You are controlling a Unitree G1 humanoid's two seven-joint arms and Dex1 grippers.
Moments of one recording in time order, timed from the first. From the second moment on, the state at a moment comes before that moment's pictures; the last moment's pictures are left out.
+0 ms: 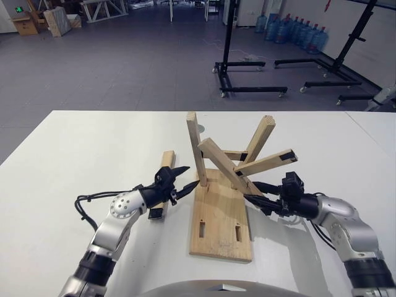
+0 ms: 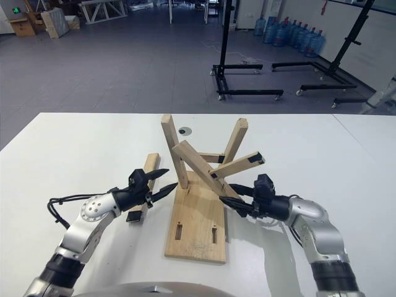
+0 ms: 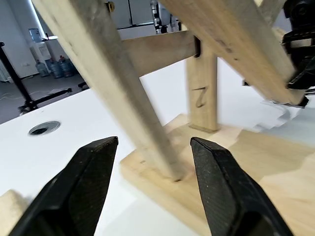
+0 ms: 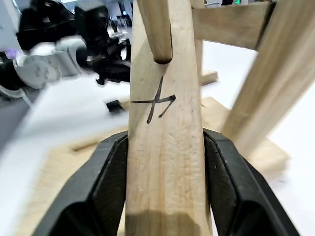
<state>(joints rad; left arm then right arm) -0.14 0.31 -0.24 0.05 -0.15 0.02 -0.67 -0.04 -0.57 -0.07 0.09 0.45 0.20 1.23</state>
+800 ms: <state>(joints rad) -0.22 0.25 -0.12 0.07 -0.26 -0.07 -0.68 -0.14 -0.35 -0.02 -0.05 0.55 0.19 1.00</state>
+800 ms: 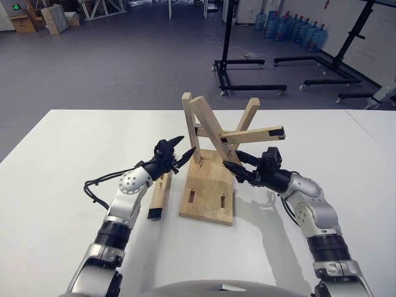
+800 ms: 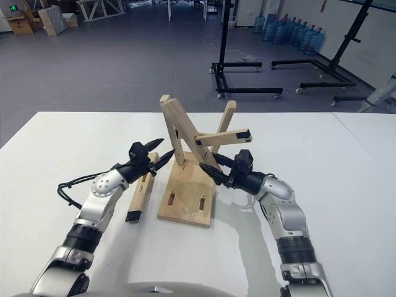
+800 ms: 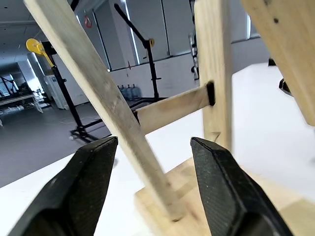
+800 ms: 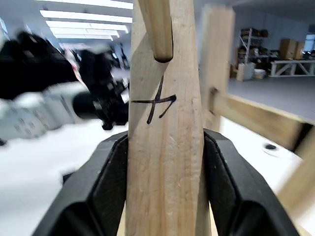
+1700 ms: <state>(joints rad) -0.21 0.33 -0.02 -0.18 -0.88 0.56 -0.97 -0.19 -0.38 0.08 -0.04 0.65 0.41 1.21</state>
